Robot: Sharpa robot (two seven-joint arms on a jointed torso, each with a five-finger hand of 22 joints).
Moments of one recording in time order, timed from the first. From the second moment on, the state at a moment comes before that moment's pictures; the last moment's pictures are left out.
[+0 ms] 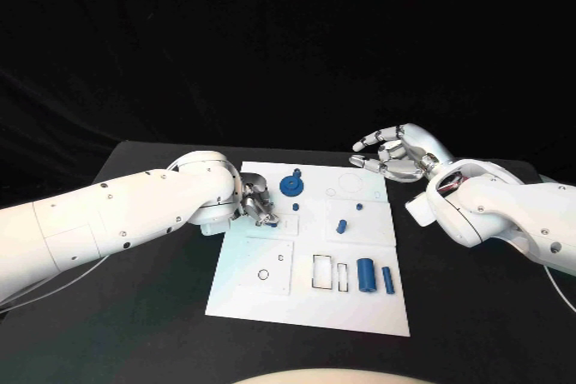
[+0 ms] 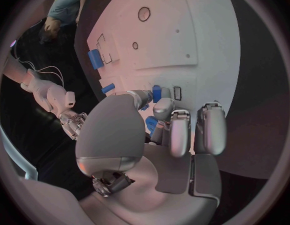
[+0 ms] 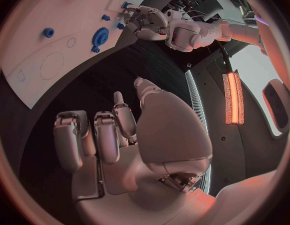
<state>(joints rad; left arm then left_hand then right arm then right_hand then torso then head) 1.29 -0.62 -0.05 1.42 -1.09 0.20 -0.58 1.30 -0.19 0.65 0.32 0.22 0.85 0.07 0.72 0.66 1.30 -0.02 1.16 1.04 1.47 -0.06 1.54 1.31 0.06 1.39 0.05 1.48 1.31 1.31 -0.97 -0.14 1.66 -0.76 -0.56 0.12 1.34 -0.15 0.21 0.29 0.25 0.83 0.17 0.27 0.37 1.33 0.09 1.35 1.31 1.47 0.02 1.54 1.31 0.01 1.47 0.12 1.51 1.31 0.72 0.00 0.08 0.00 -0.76</state>
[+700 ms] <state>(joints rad) 1.29 -0.61 -0.05 1.40 -1.10 0.21 -0.58 1.26 -0.19 0.67 0.31 0.22 0.85 0.07 0.74 0.72 1.33 -0.02 1.18 1.06 1.47 -0.07 1.55 1.31 0.06 1.41 0.05 1.49 1.31 1.31 -0.97 -0.14 1.66 -0.77 -0.56 0.12 1.33 -0.14 0.21 0.29 0.26 0.83 0.17 0.27 0.37 1.33 0.09 1.35 1.31 1.47 0.02 1.53 1.31 0.01 1.47 0.12 1.51 1.31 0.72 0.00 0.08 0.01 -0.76</state>
